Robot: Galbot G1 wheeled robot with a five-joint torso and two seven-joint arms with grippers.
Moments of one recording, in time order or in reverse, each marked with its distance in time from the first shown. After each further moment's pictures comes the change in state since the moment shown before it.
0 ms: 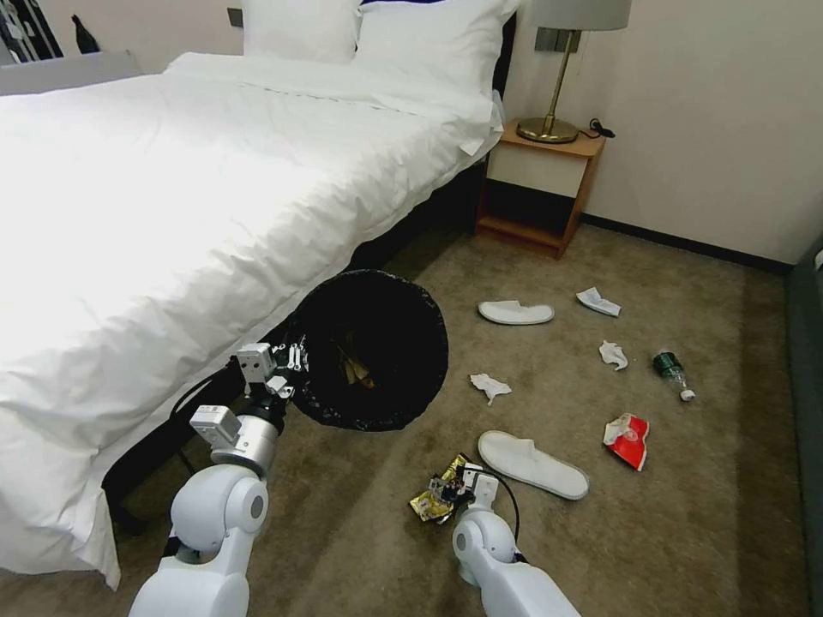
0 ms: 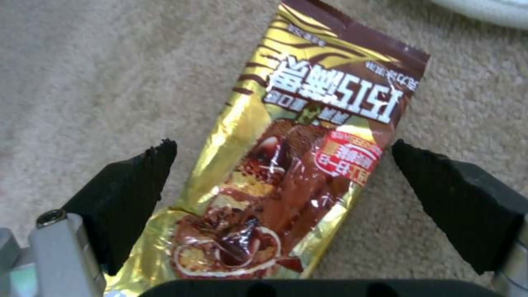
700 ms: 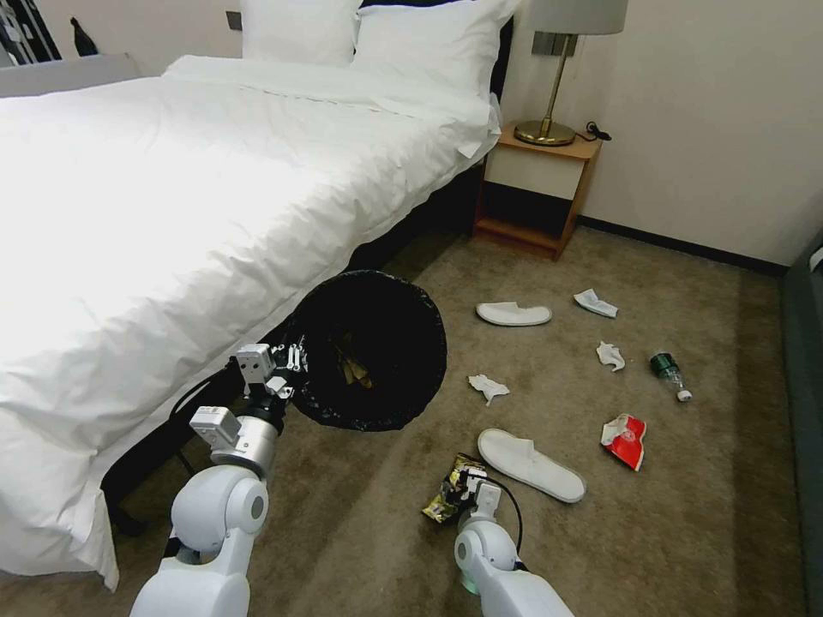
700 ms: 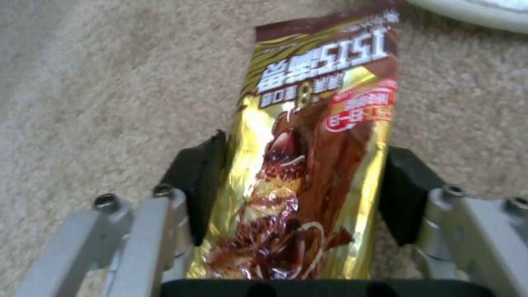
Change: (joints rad) left arm 0.000 -0.005 0.005 0.005 0.007 -0.007 0.001; right arm -0.002 0.015 0.032 -0.073 -0.055 0.042 -0.048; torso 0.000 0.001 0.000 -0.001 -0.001
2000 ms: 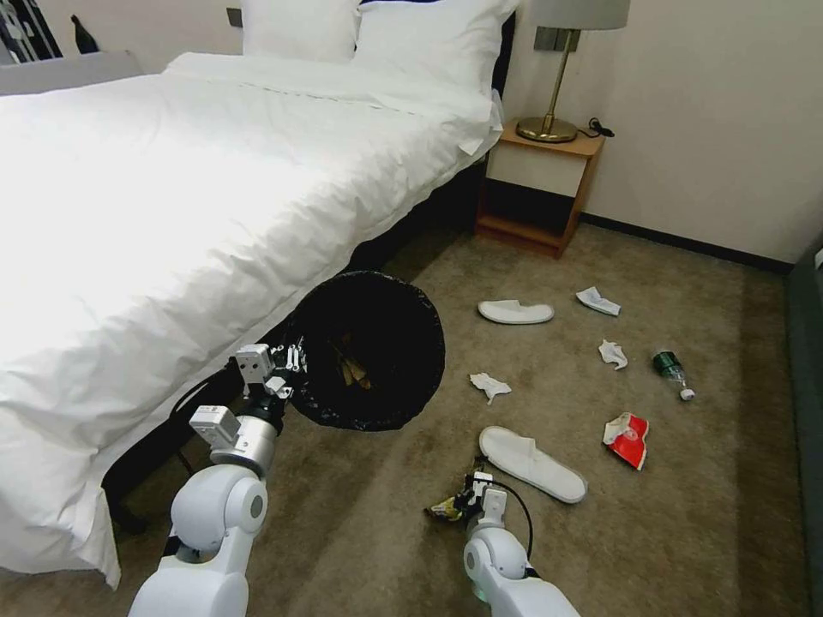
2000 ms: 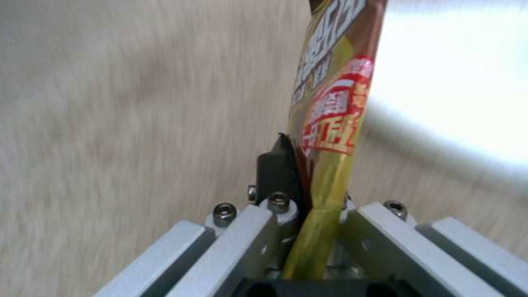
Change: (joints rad) left arm -0.002 0.014 0.000 0.009 -0.016 0.023 -0.023; right arm -0.036 -0.070 -0.012 0.094 -0.227 0.092 -0.045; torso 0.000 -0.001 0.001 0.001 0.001
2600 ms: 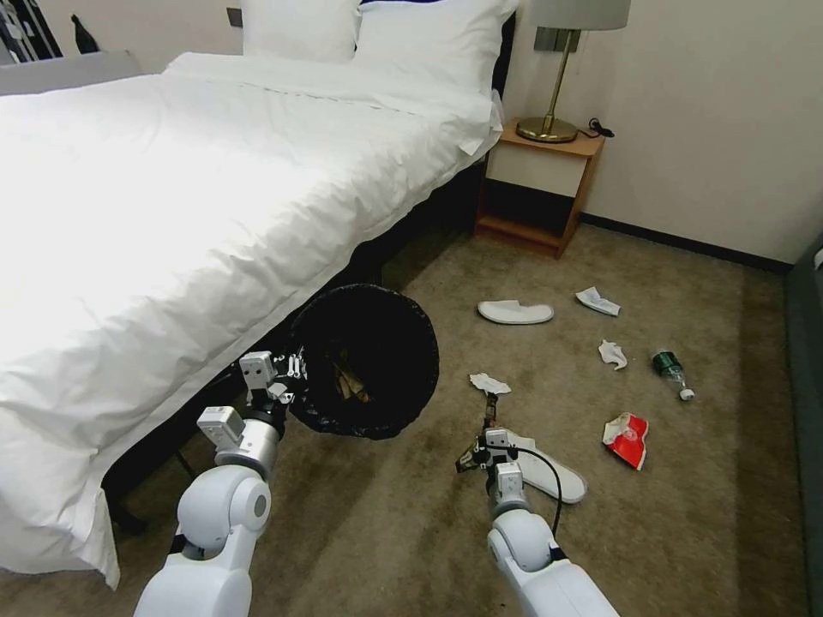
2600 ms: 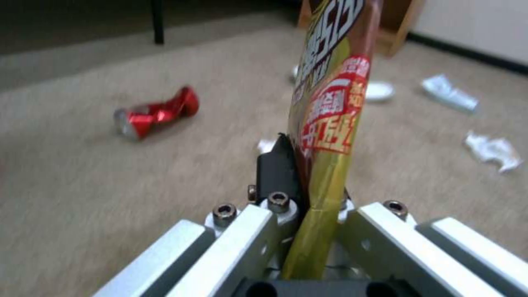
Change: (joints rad) left arm -0.002 0.000 0.008 0.057 -0.003 0.029 -0.041; right arm -0.045 -0.048 0.072 0.186 -0.313 0.167 -0.026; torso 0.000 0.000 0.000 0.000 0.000
